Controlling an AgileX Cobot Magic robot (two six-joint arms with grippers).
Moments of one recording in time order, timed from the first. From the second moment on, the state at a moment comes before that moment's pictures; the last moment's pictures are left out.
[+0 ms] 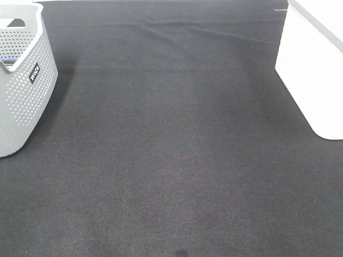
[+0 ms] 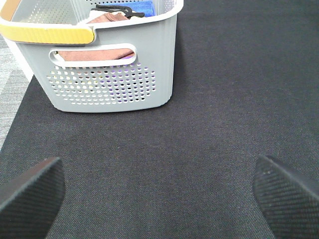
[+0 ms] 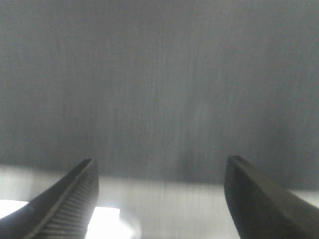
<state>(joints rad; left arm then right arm) 0.00 0.00 -0.50 0.00 1.05 0.00 0.07 0.41 -0.53 0.07 1.10 -0.05</state>
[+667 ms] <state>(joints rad) 0.00 0.00 -0.50 0.00 1.05 0.00 0.07 0.11 -0.51 0.07 1.07 -0.05</state>
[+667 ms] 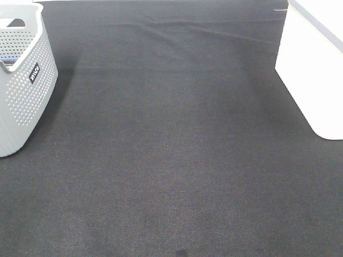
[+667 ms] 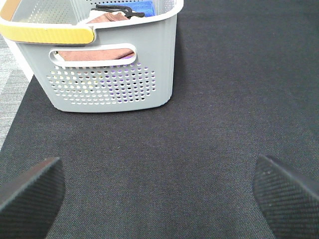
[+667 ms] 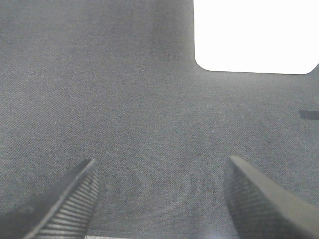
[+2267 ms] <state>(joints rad) 0.00 0.00 -0.50 0.00 1.05 0.00 -0.01 0.00 -0.51 0.09 1.07 -0.05</state>
